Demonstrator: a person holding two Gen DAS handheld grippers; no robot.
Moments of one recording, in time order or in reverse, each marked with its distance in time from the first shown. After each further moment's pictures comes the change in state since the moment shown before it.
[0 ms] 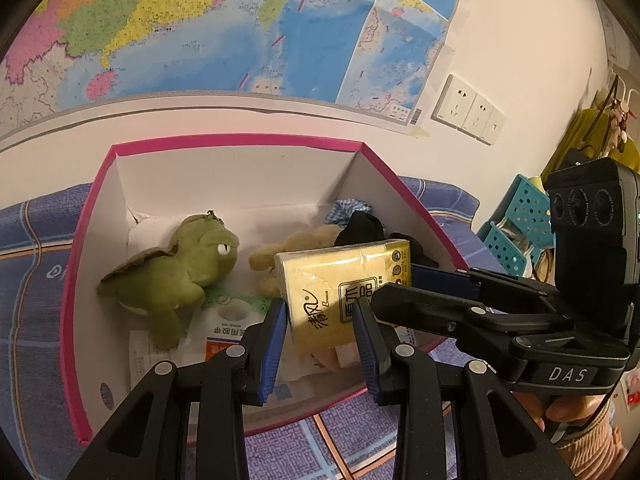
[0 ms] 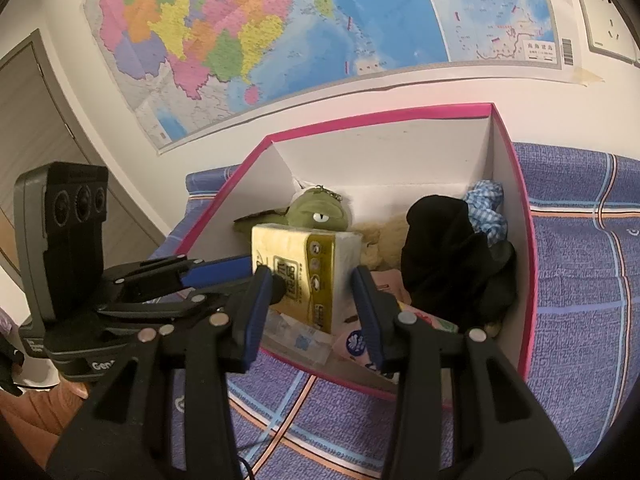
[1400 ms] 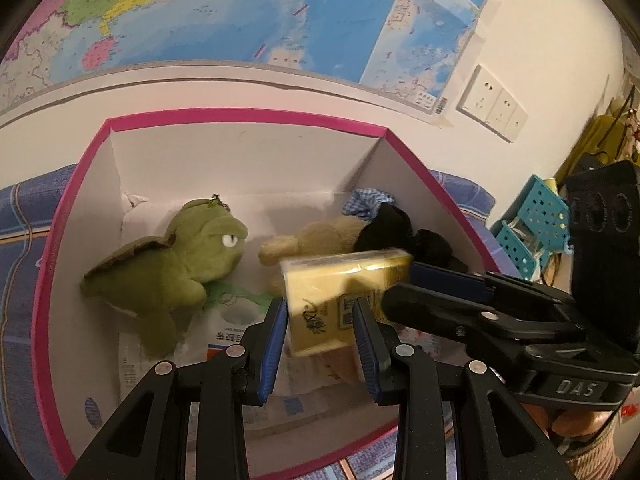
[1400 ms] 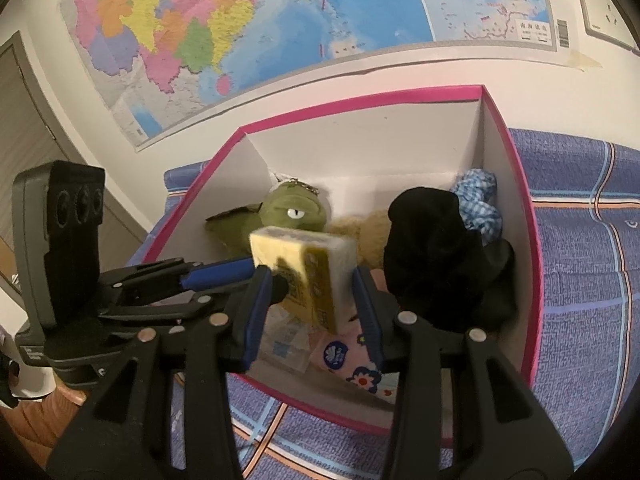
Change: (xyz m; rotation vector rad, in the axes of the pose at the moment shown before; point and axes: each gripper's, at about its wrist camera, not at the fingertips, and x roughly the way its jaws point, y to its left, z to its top) left arm 0.023 0.011 0.005 -0.047 0.050 0.024; right arm 0.024 -0.013 0.006 0.032 0.040 -0.054
